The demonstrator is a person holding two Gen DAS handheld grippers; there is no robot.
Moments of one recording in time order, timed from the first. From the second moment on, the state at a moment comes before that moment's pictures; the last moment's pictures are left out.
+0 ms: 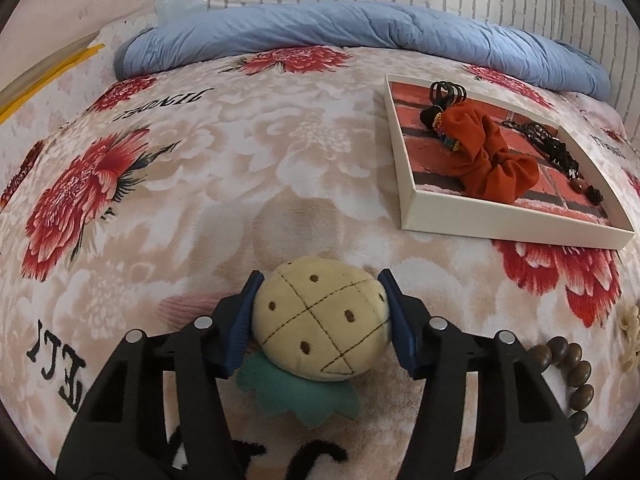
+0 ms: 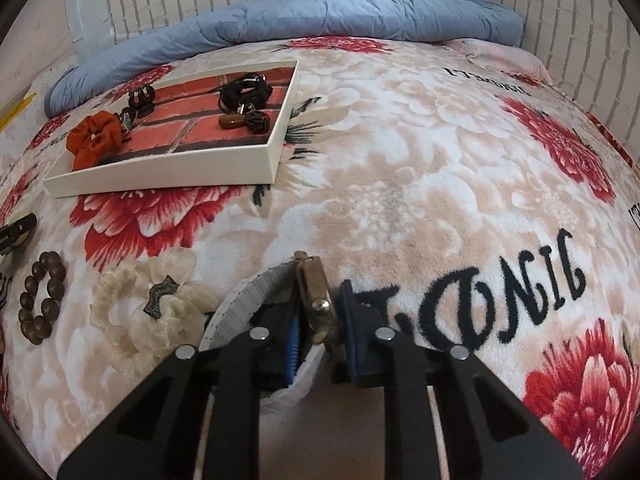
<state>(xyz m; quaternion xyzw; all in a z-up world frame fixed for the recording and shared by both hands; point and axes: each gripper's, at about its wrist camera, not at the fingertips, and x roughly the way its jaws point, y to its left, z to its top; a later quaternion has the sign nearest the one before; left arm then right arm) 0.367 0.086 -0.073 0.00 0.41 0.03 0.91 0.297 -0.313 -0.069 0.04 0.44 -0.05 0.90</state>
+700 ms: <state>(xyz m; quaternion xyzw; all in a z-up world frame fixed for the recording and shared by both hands) 0.374 0.068 -0.017 -0.01 0.36 0.00 0.93 0.335 -0.302 0.009 0.02 0.35 -0.05 0.93</state>
